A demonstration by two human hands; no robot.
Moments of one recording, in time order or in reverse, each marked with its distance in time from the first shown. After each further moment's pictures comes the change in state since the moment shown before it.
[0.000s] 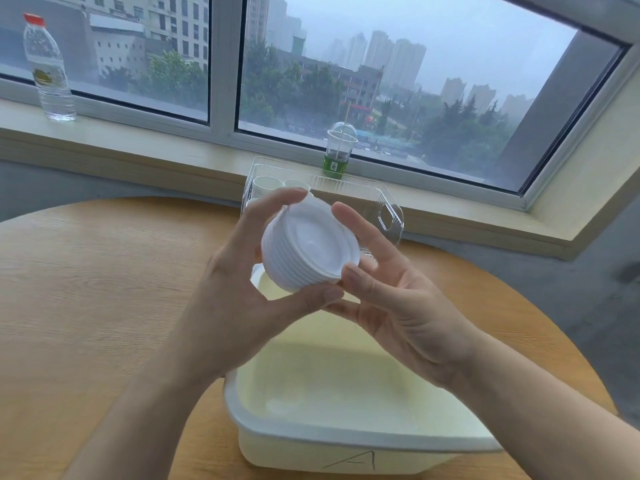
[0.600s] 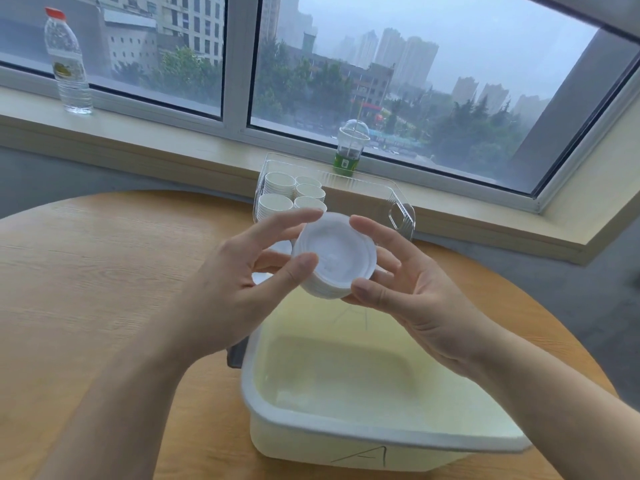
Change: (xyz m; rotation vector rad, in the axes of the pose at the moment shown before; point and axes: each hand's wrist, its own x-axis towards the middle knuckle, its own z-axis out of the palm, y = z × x) left_hand 0.004 -0.007 -0.021 -0.133 -0.194 -0.172; right_hand 0.001 0.005 -0.022 -0.325 0.061 -0.002
